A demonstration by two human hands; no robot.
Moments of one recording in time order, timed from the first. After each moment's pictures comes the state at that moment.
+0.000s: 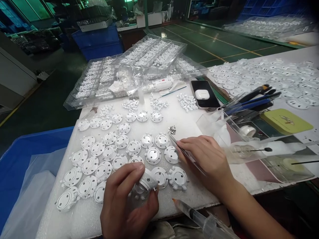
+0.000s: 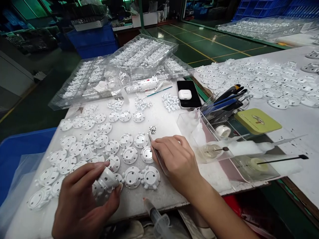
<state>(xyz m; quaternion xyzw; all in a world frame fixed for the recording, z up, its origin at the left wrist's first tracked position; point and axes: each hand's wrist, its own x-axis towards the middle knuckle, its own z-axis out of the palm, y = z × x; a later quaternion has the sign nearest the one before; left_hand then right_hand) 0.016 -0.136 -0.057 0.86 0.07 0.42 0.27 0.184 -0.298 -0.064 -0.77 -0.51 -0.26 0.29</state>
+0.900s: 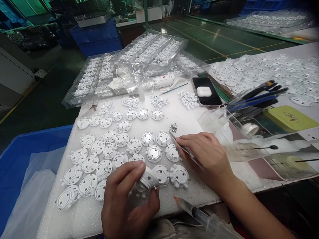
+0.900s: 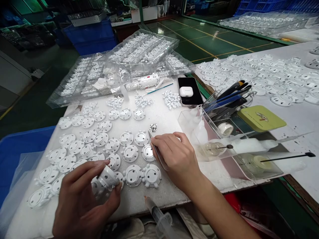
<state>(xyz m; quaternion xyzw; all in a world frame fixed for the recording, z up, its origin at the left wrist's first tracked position) 0.017 -0.140 -0.050 0.86 0.09 0.42 0.26 0.187 -0.295 -0.063 -0.78 -0.51 -0.24 0.28</state>
